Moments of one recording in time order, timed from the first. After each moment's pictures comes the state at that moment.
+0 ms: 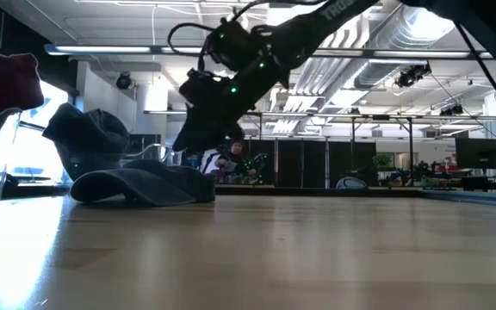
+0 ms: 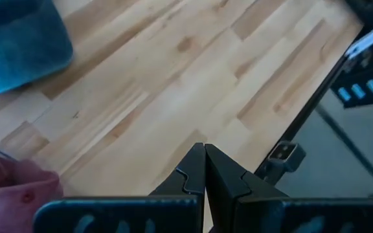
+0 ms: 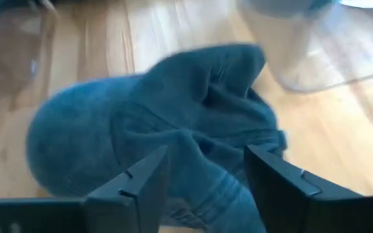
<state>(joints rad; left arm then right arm) -0.80 1.61 1.71 -1.29 -0.51 -1.57 -0.19 2.17 1.62 -0.15 -0.06 0.09</state>
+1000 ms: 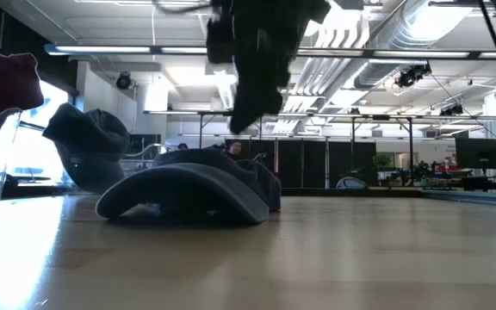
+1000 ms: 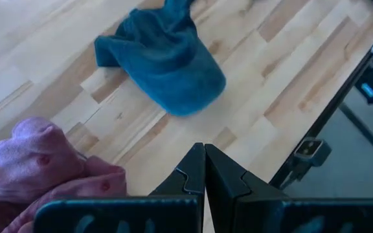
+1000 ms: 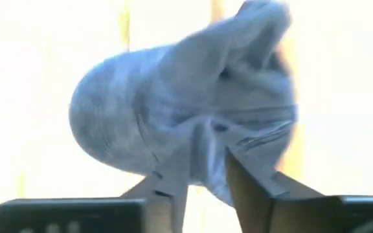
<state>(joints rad) -0.79 1.51 1.71 -1.45 -0.48 -1.55 0.00 2.01 1.64 -0.73 -0.19 0.13</state>
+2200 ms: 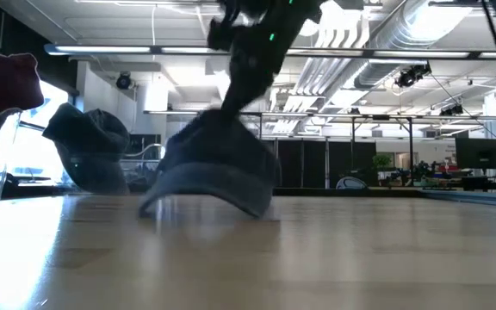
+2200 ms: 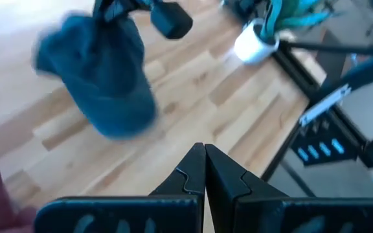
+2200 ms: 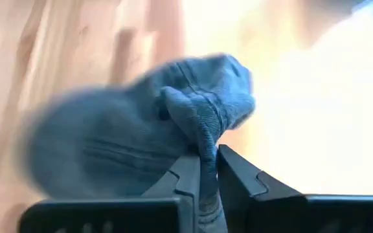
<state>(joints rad) -0.87 1.51 1.71 -1.33 -0.78 -1.66 -0.08 1.96 1.64 -0.62 0.01 -0.17</state>
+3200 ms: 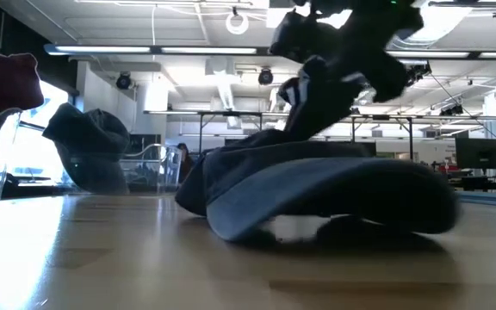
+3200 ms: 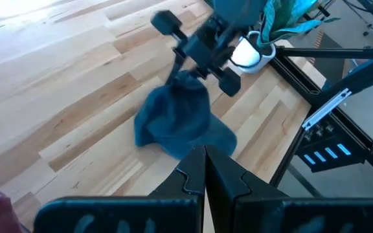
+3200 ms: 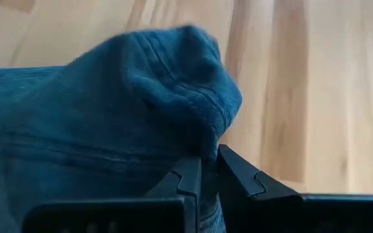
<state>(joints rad) -0.86 1.51 1.71 -1.33 -0.83 -1.59 0.16 1.72 1.05 -0.22 0.09 -0.07</state>
